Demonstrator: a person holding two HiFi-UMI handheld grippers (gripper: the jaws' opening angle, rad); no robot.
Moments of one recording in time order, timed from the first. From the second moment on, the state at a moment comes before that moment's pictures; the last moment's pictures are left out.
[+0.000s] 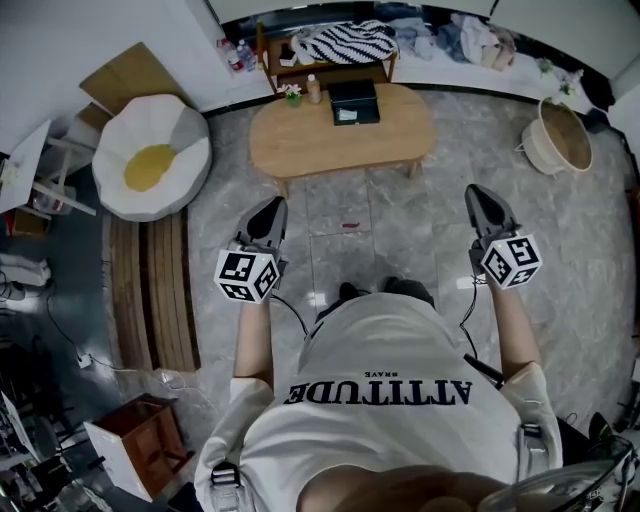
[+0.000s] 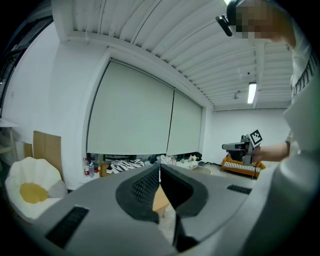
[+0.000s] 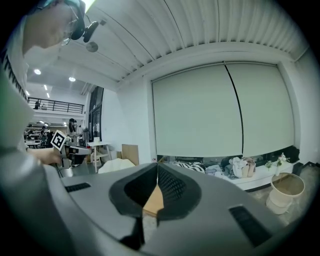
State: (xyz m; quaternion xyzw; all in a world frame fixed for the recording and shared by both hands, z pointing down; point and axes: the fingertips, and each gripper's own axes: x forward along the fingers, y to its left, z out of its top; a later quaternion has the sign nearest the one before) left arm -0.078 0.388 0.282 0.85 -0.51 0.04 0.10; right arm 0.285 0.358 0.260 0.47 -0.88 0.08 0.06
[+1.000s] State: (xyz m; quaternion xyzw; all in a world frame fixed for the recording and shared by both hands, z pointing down) left arm -0.113 0.354 0.294 0.85 -0.51 0.04 0.10; right arm 0.257 0.334 0.275 0.48 -0.87 0.09 0.07
